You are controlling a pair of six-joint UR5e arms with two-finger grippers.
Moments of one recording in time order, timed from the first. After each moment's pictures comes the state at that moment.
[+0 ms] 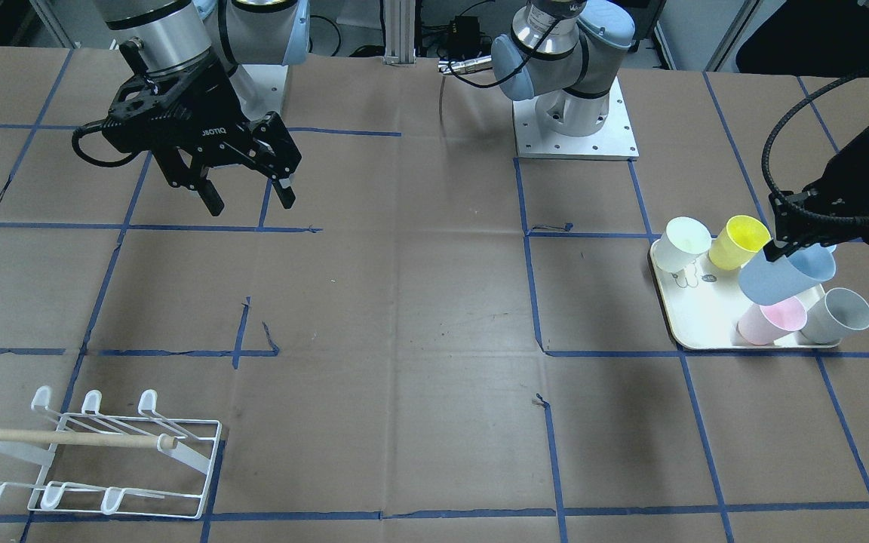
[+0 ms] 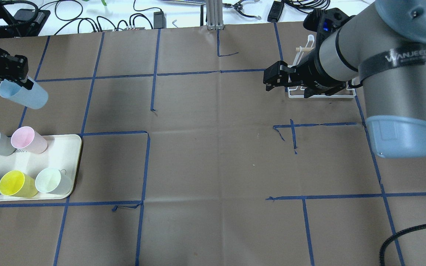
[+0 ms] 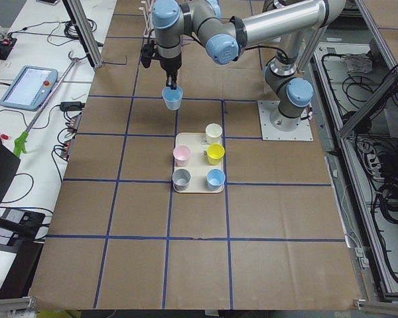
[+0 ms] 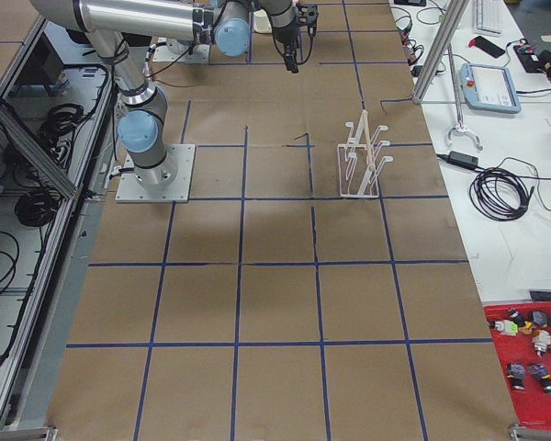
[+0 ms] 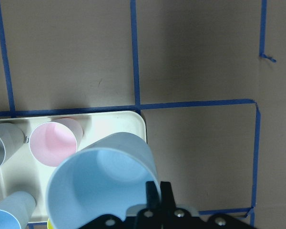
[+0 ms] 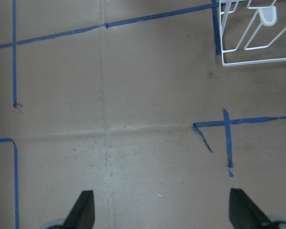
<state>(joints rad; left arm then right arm) -1.16 -1.68 -1.49 -1.55 1.43 0.50 1.60 -1.73 1.93 -2.15 -1.30 0.24</state>
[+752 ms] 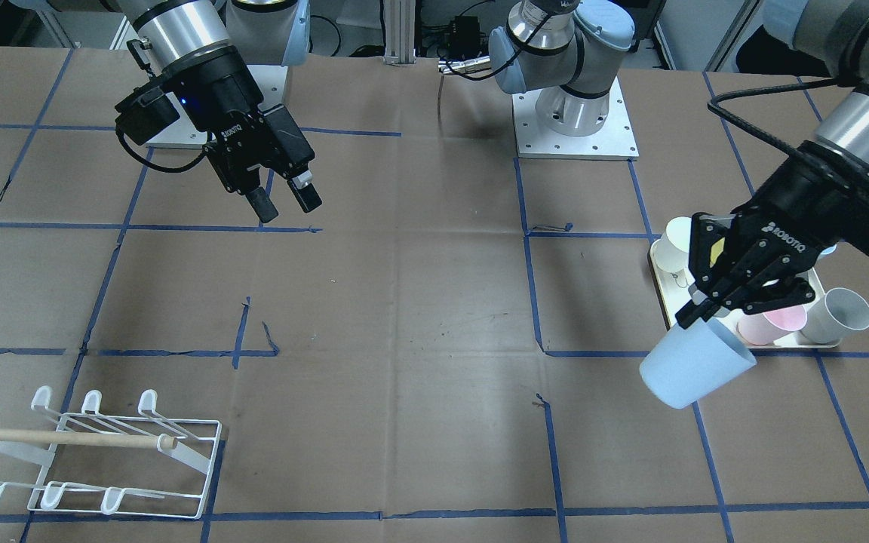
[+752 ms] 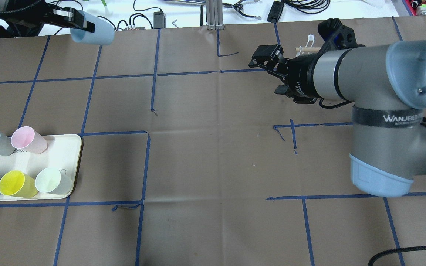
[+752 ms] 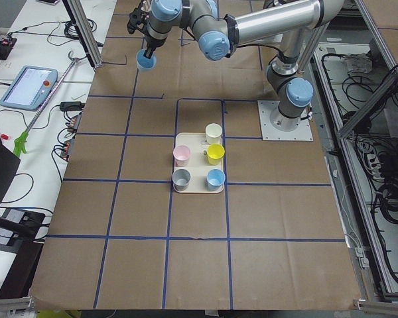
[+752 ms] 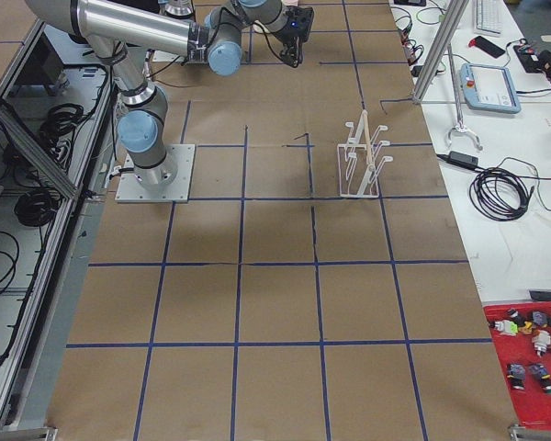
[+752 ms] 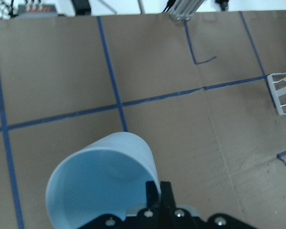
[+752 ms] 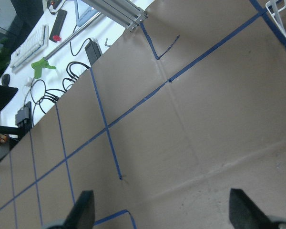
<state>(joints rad) -1.28 -1.68 -1.61 -1.07 0.93 0.58 1.60 -1.74 2.12 -2.68 -1.10 0.85</state>
